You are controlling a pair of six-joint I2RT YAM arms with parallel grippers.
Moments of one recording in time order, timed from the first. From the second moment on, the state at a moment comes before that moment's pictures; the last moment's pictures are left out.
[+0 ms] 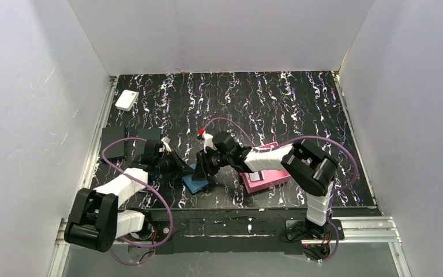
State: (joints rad) left arm -0.24 1.21 0.40 -0.08 0.47 -0.86; right arm 0.97 1.90 1.01 0.30 -0.54 0.59
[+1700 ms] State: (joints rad) left arm -0.24 1.20 0.40 -0.09 0.46 -0.86; right arm 1.04 1.86 1.30 -0.26 -0.18 0.31
